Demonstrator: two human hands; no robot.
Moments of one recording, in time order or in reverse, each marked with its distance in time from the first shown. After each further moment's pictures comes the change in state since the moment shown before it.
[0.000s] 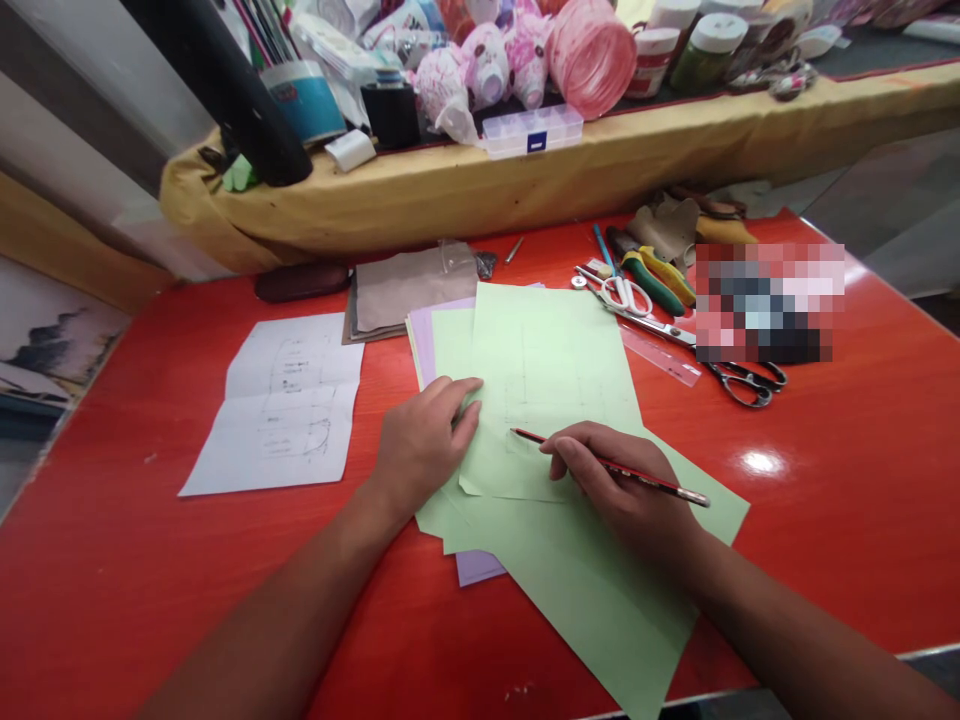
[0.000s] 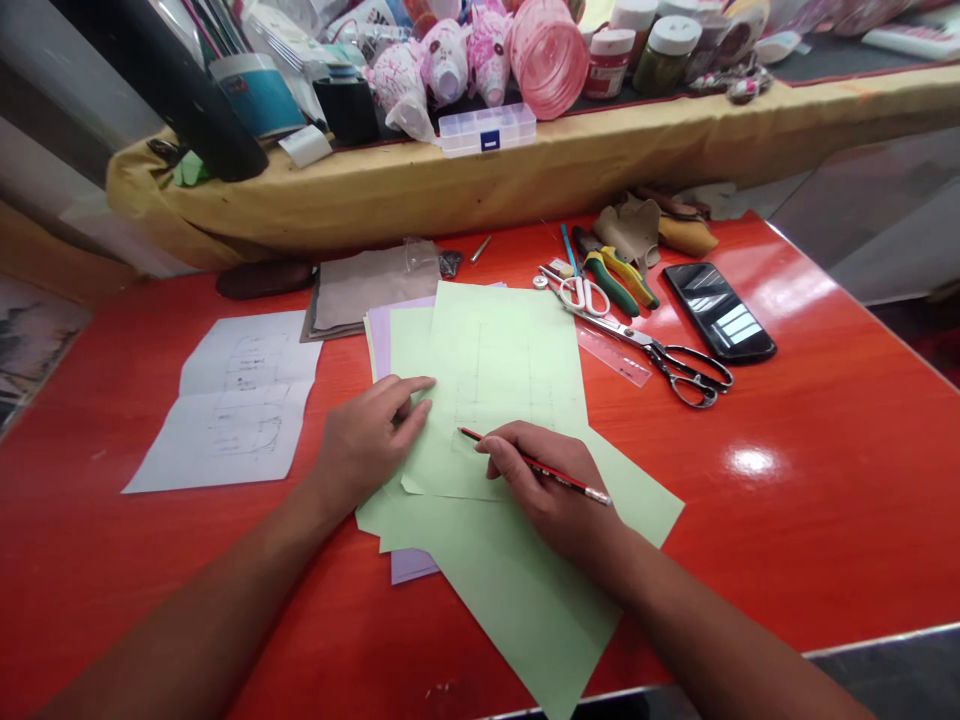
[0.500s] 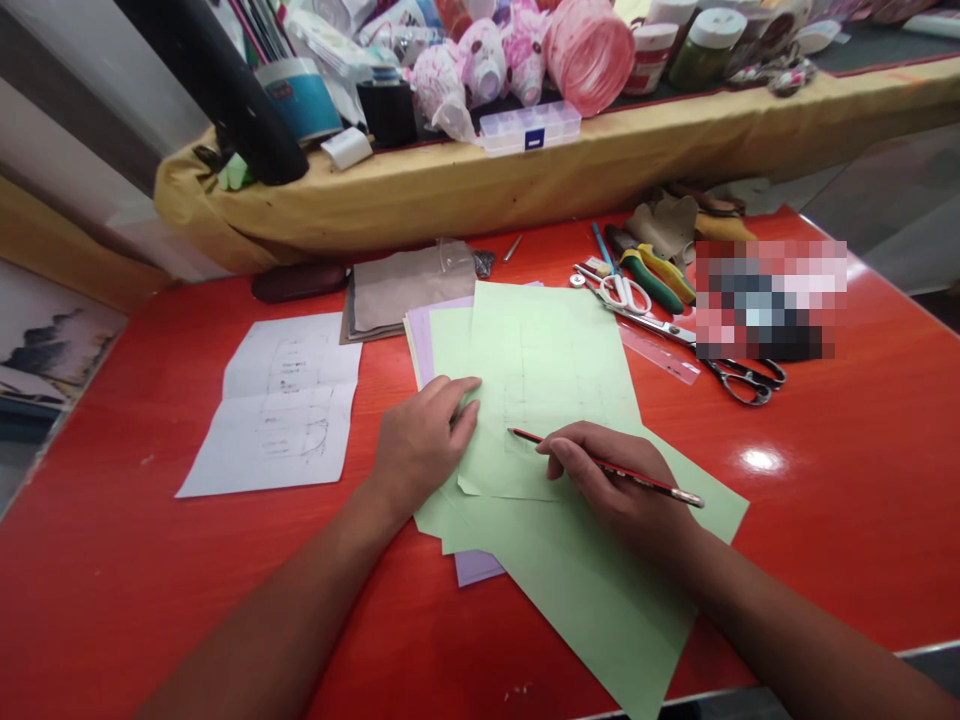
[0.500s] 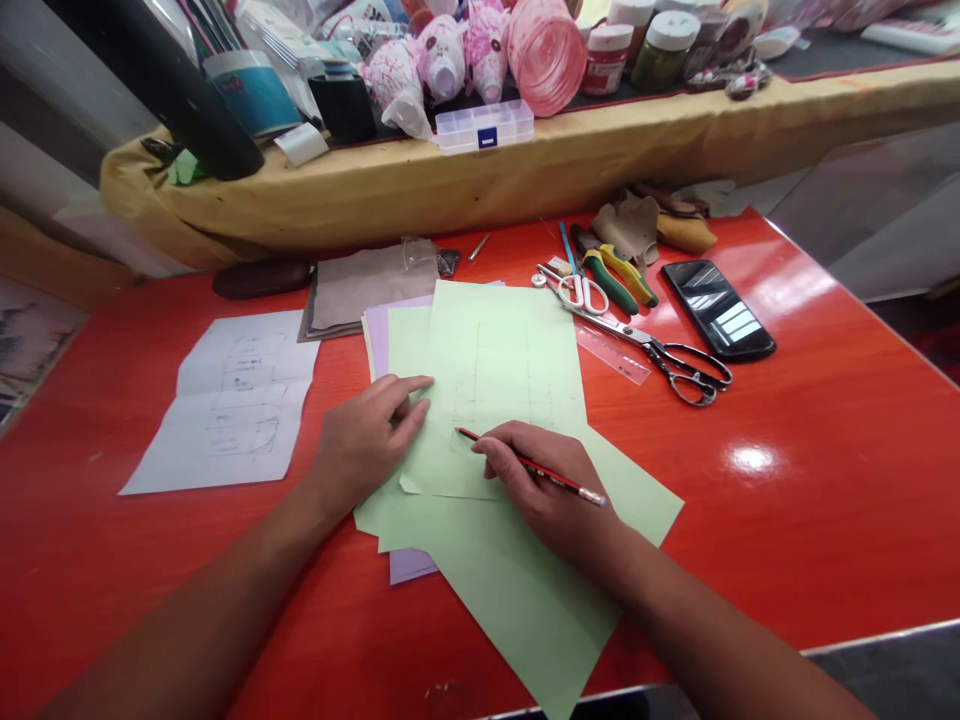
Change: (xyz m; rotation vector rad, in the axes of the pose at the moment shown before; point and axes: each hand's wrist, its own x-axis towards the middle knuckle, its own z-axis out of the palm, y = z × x) left_hand 0.000 0.001 -0.001 -0.008 -0.013 -0.001; right_hand 0.002 0.000 0.001 -0.046 -0.015 -0.007
